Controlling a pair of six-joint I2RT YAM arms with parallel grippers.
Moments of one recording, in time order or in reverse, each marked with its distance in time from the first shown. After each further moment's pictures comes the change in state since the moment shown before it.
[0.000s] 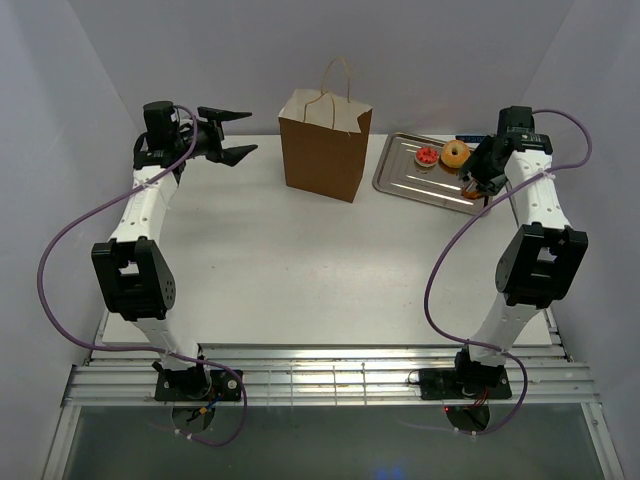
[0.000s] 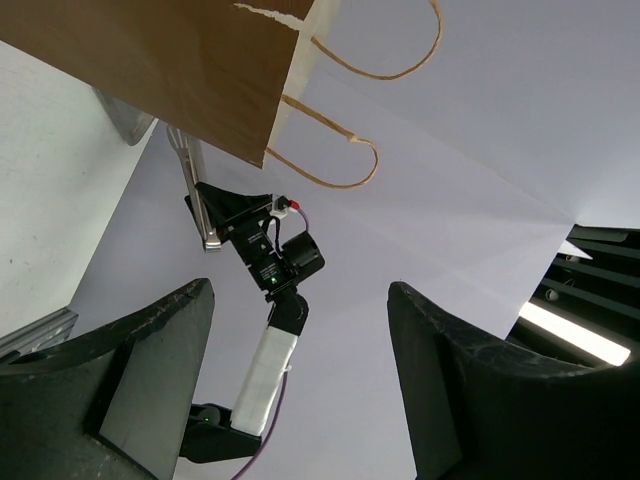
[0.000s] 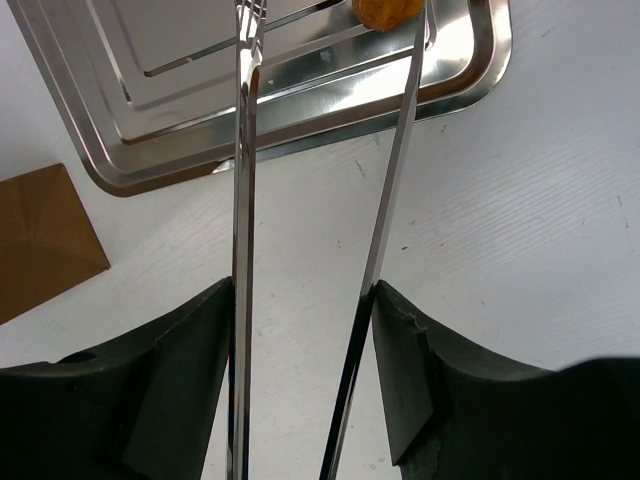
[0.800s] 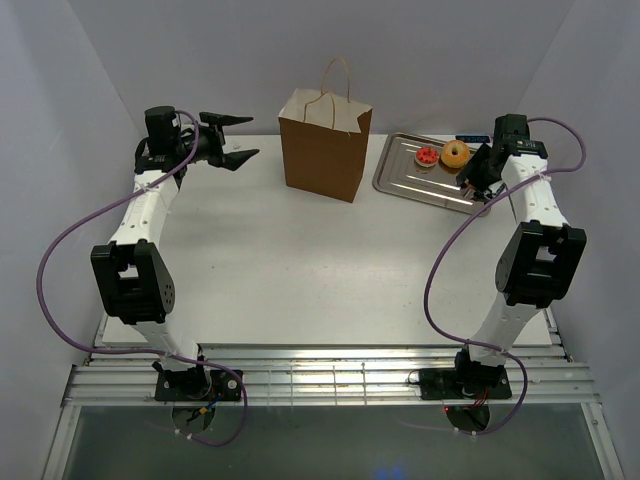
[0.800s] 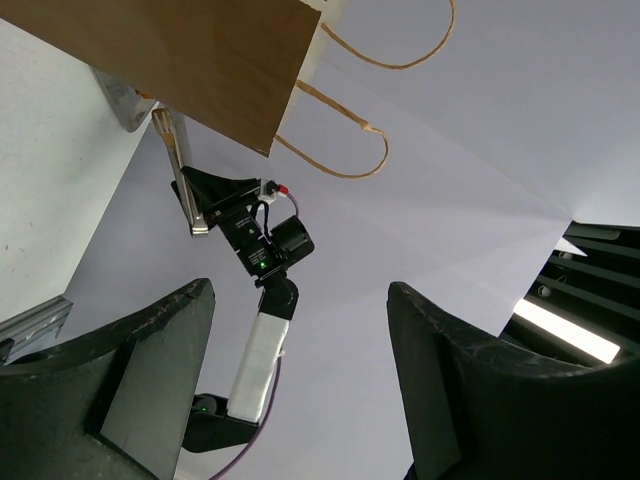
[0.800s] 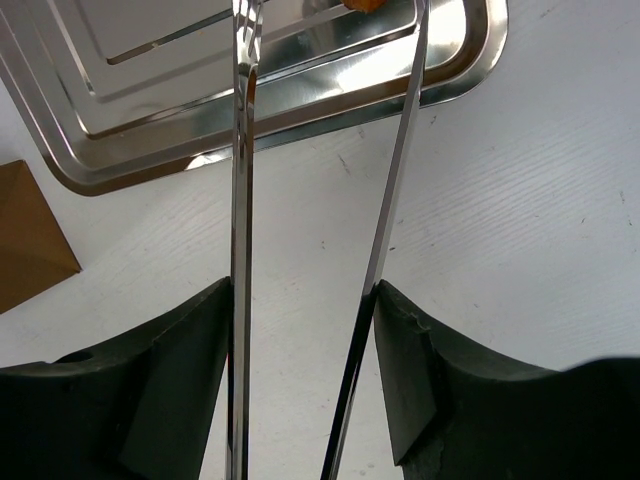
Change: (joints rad) left arm 0.008 -0.027 -0.059 0.024 0.012 -0.021; right arm 0.000 0.005 -0.074 0.041 0.007 -0.008
